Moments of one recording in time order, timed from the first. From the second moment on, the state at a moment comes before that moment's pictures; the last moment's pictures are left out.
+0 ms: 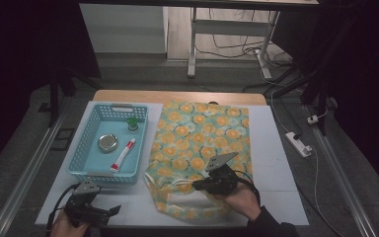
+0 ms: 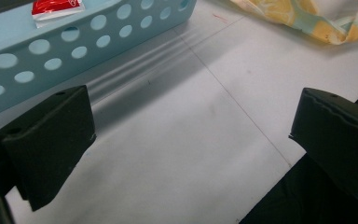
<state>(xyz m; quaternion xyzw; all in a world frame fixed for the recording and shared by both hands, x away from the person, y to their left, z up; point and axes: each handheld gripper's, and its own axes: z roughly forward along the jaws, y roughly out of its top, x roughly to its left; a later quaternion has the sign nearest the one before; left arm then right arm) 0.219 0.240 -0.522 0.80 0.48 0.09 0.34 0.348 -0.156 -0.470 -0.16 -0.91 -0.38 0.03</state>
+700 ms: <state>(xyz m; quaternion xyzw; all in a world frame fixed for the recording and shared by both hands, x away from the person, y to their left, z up) 0.220 0.241 -0.522 0.80 0.48 0.09 0.34 0.431 -0.158 -0.448 -0.22 -0.89 -0.40 -0.02</state>
